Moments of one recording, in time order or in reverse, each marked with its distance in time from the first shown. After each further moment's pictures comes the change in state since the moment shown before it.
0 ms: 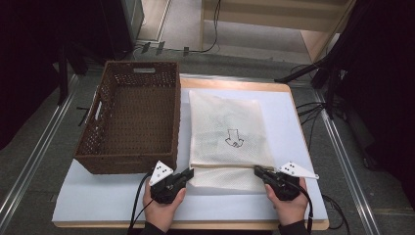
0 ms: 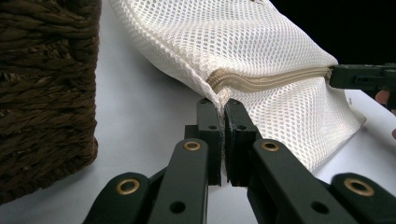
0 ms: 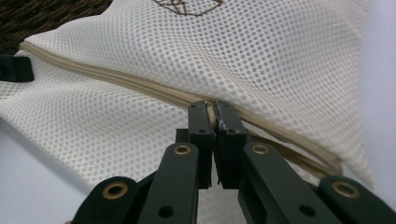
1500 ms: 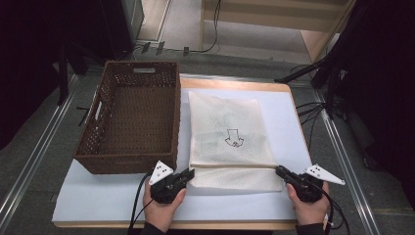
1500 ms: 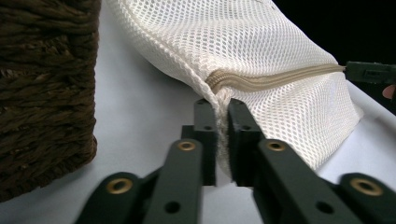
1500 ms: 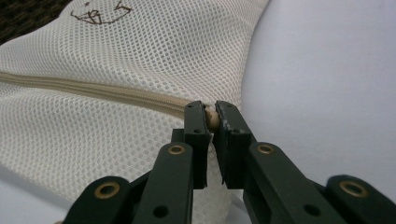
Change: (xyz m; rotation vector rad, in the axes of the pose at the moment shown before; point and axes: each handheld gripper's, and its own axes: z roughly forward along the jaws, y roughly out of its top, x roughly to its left) left arm 0.000 0.000 -0.001 0.005 -0.005 0.000; right arm -0.048 -0.014 -0.033 -0.057 -0.093 0.088
